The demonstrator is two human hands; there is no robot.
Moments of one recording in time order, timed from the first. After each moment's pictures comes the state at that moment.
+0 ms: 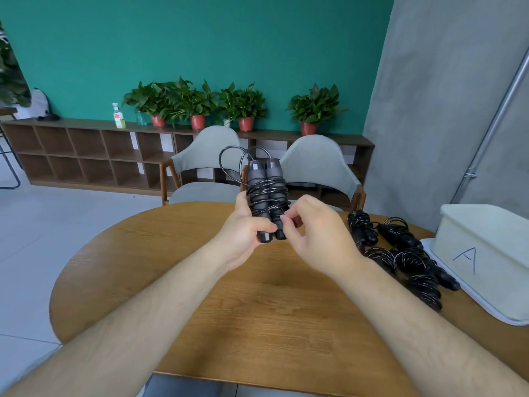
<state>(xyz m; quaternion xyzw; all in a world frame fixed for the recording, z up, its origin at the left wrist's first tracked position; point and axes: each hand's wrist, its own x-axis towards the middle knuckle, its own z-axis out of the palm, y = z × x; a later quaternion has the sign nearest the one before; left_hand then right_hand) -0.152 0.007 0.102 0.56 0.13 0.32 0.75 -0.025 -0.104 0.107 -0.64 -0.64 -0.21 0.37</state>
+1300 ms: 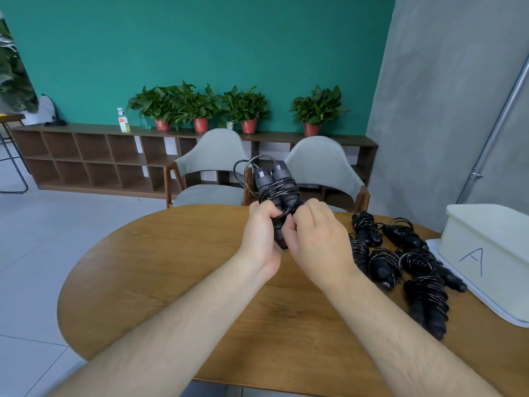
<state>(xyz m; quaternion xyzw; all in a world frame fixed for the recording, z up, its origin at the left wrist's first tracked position) -0.119 -0.019 0.103 0.42 0.21 0.38 0.80 -0.043 -0.097 0.097 -0.61 -0.54 -0.47 0.35</state>
